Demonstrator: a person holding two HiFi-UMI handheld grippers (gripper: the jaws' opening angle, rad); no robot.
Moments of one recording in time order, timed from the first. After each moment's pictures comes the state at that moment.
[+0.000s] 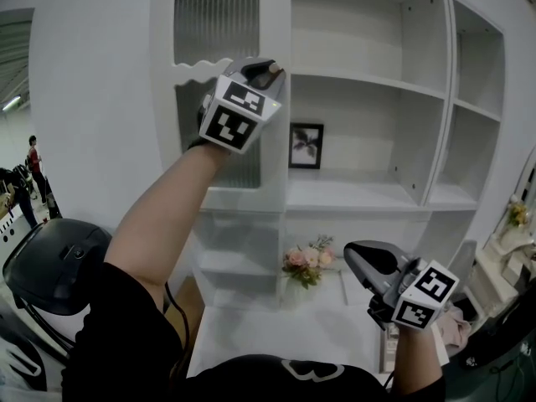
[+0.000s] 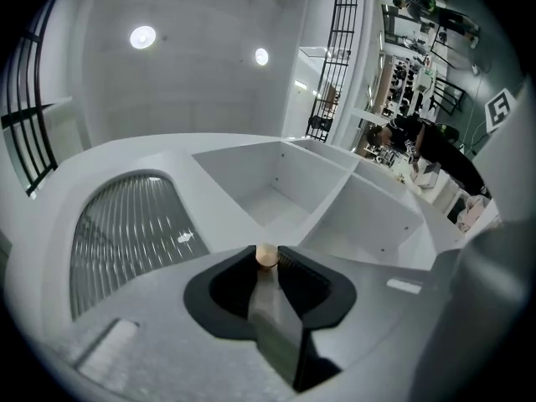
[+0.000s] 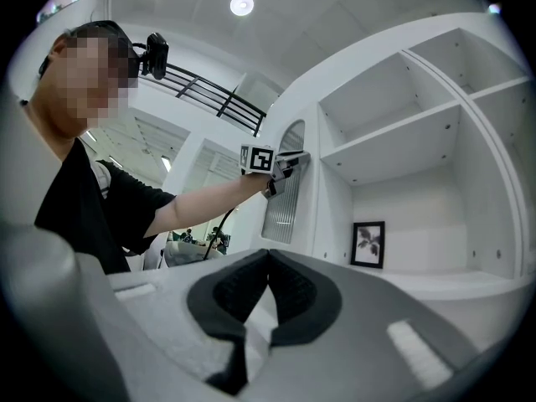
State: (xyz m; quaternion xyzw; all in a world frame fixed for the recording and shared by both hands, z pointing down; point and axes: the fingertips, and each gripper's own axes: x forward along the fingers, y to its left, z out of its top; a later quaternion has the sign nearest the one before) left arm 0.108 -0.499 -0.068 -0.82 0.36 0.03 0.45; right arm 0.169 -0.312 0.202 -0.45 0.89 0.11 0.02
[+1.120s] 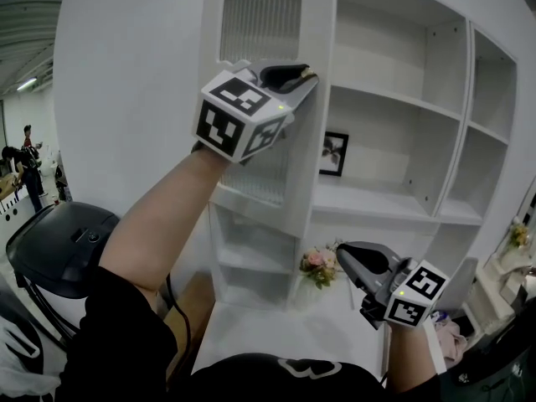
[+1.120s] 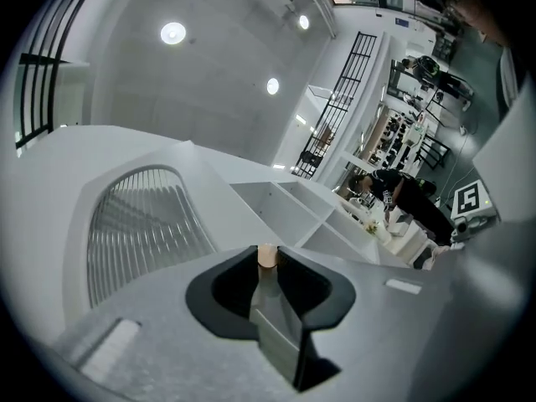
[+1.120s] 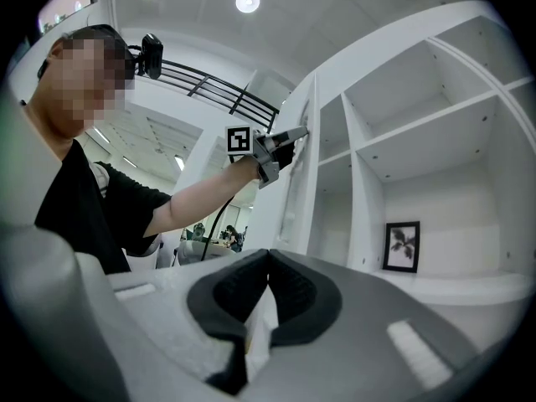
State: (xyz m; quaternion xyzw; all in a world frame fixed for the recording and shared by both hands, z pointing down) left arm 0.040 -0.404 -0.069 -0.88 0.24 0.09 0.41; right arm 0.091 -0.312 0.202 -0.40 0.91 0.12 0.01
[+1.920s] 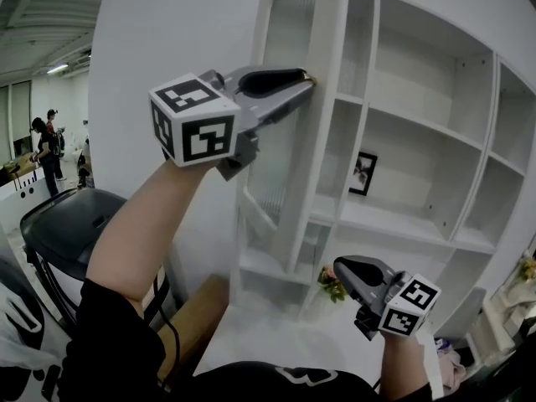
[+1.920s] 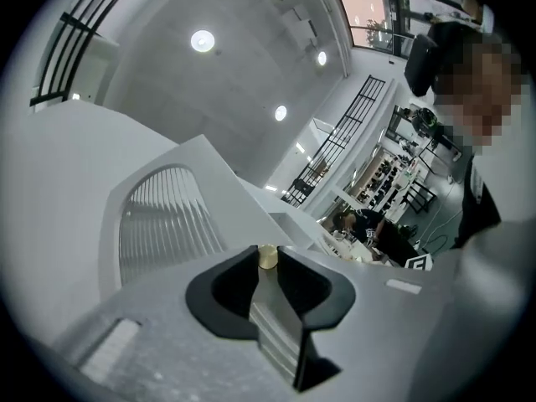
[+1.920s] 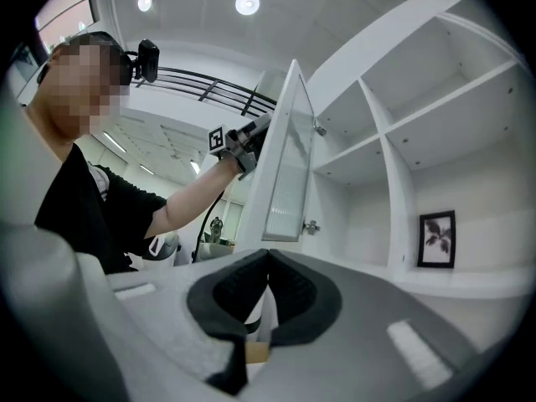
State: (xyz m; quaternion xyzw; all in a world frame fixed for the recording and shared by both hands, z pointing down) left arm -0.068 -0.338 -0.071 -0.91 0.15 0.16 0.36; right arm 0.037 -0.320 0.216 -0.34 0.93 0.11 0.01
